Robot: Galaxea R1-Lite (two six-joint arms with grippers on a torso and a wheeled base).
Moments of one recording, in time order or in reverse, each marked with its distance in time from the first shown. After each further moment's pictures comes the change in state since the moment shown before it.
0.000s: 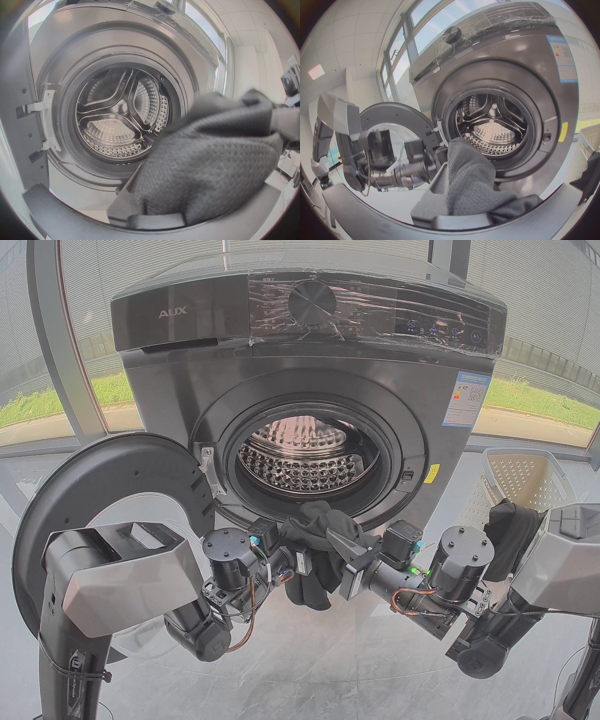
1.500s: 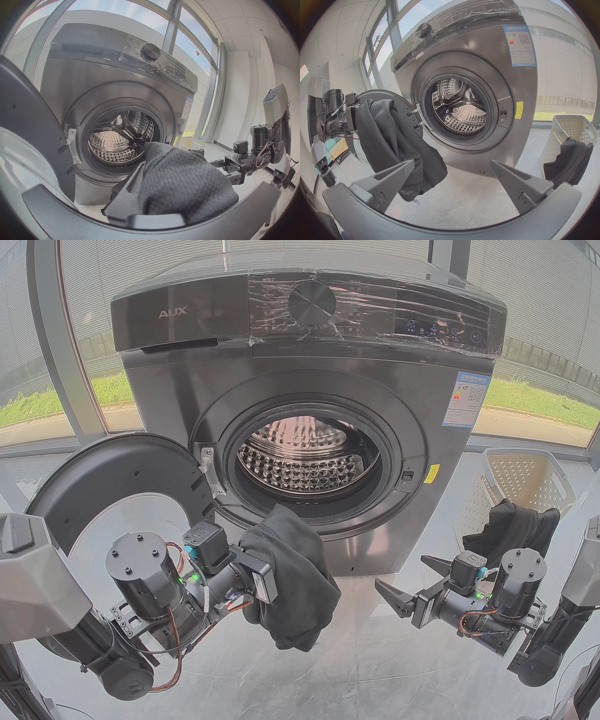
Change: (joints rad) left arm -0.081 -0.456 0.456 -0.001 -0.001 0.007; right arm -0.132 -0.152 0.385 -0.014 -0.010 0.027
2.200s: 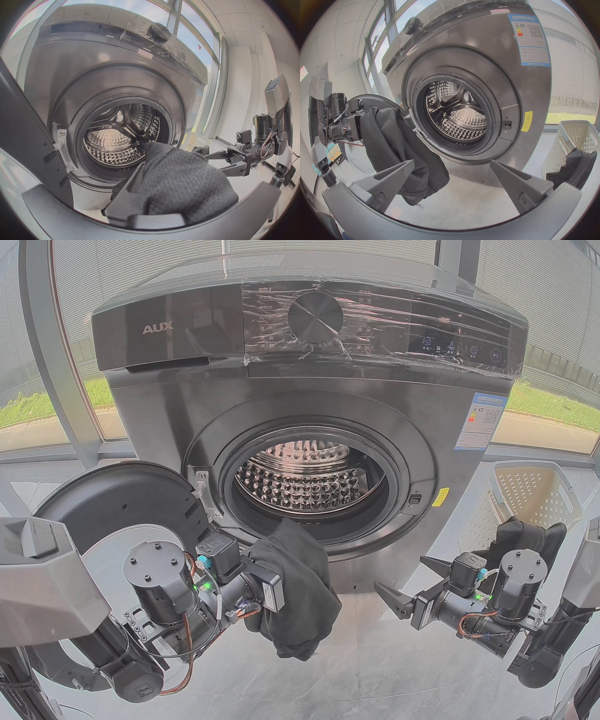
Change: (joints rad) left arm -0.014 0.056 -0.007 0.000 0.005 0.010; right arm 0.008 -0.004 0.003 0.000 -0.010 0.001
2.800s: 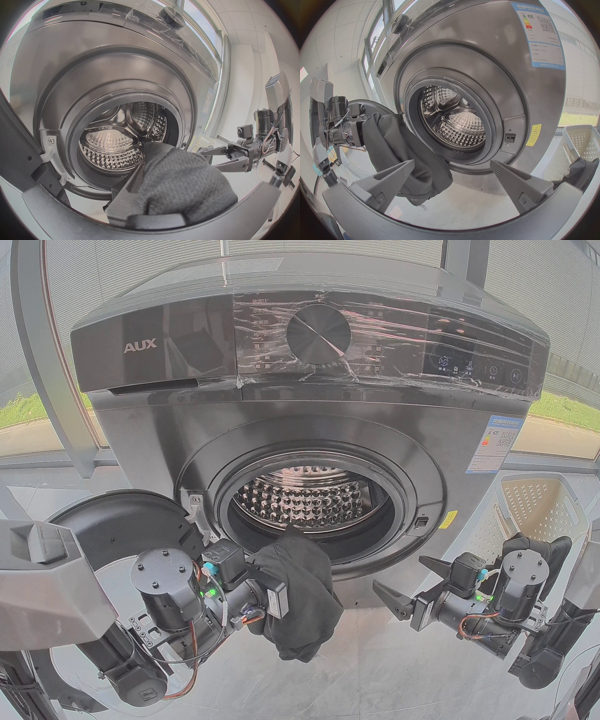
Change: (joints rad) left arm -0.020 0.017 0.008 0.000 0.020 -0.003; right arm 0.012 -0.011 0.003 0.000 0.000 0.000
